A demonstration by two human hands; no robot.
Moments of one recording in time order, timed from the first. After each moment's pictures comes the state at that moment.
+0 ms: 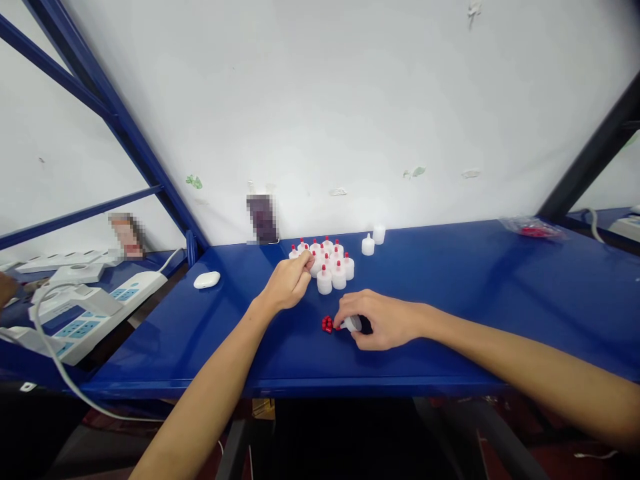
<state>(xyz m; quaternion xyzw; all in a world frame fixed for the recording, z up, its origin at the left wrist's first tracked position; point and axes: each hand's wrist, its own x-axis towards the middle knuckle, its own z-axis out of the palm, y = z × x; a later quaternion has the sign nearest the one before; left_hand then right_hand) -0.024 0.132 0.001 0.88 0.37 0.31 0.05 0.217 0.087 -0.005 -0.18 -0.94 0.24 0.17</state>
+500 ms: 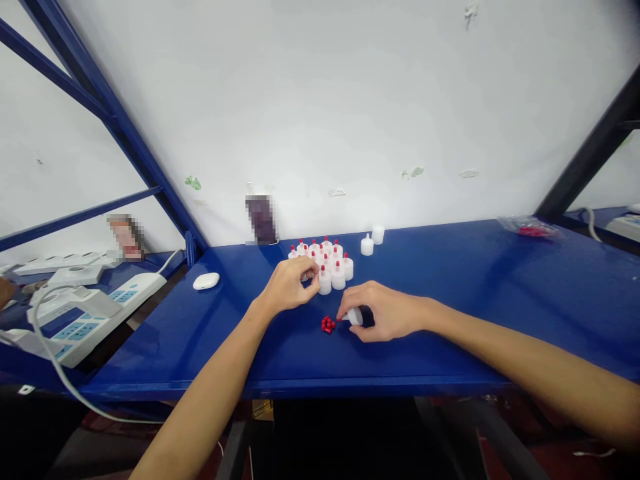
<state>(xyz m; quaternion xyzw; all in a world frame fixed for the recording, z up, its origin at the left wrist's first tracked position) -0.018 0.132 -0.003 0.88 0.32 0.35 -0.01 0.223 0.093 -0.001 -0.19 -0.93 0.23 0.21</state>
